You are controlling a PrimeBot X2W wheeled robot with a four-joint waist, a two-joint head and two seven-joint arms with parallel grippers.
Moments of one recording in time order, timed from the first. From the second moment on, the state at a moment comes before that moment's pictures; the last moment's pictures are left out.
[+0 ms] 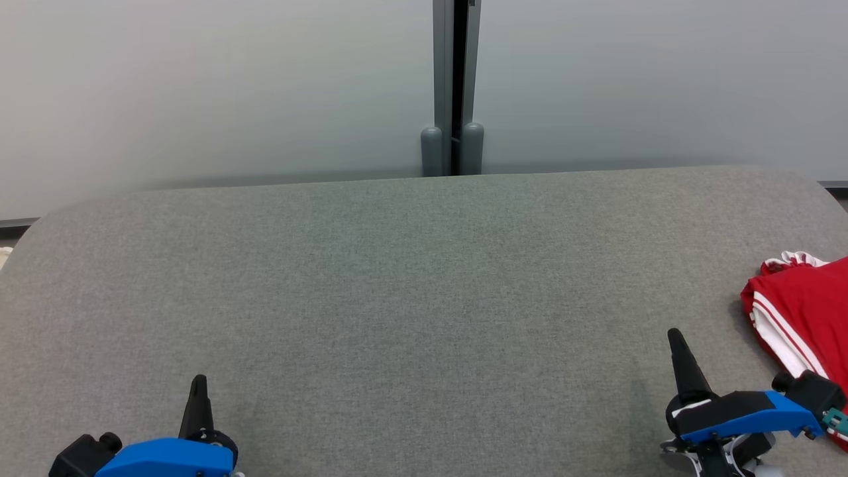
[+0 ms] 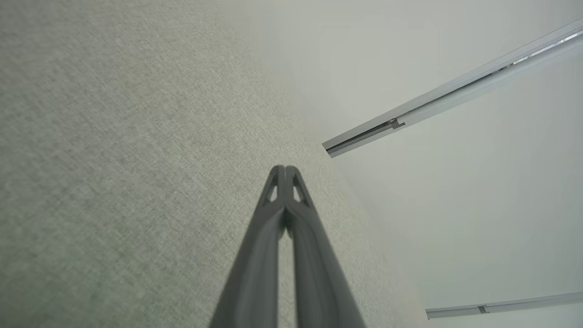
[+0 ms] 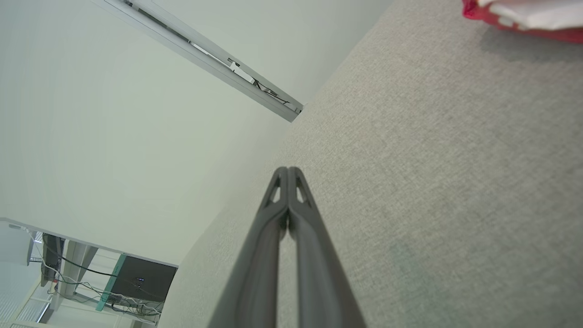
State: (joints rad) left arm -0.02 0.05 0.05 0.38 -1.02 -0.08 -0.05; right arm -0.15 -0.05 -0.04 0.44 0.97 0.13 -0.05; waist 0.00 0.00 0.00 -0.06
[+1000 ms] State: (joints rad) left arm -0.06 0.05 0.08 0.31 -1.30 -0.10 0.03; right arm -0.13 -0.05 -0.08 0.34 1.28 0.13 0.03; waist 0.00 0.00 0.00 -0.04
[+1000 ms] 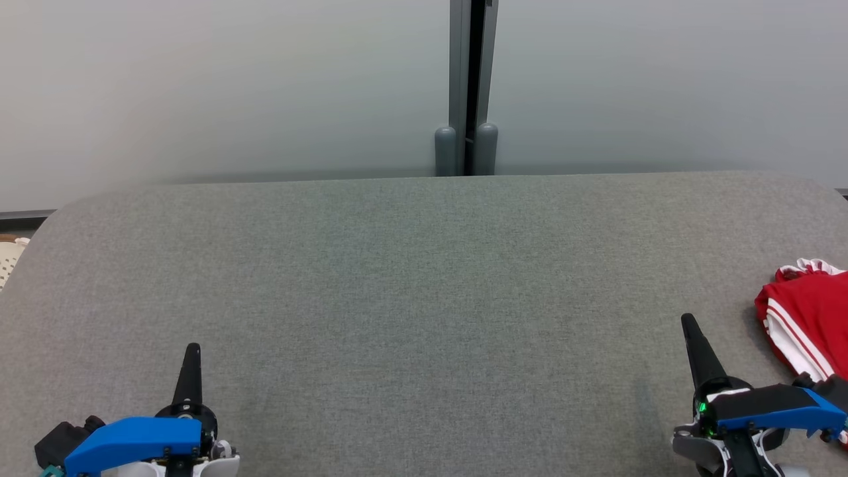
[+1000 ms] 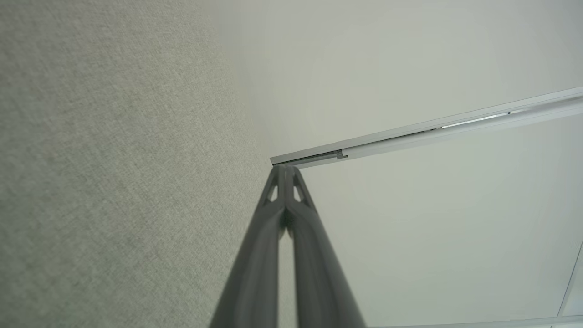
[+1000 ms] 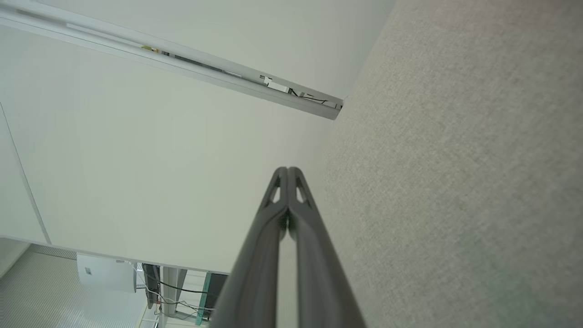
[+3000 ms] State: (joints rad) left arm -0.10 0.05 0.11 0.25 -1.61 -0.13 0.11; right arm -0.11 -0.05 -0.11 0.24 1.61 0.13 0.11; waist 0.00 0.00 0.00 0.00
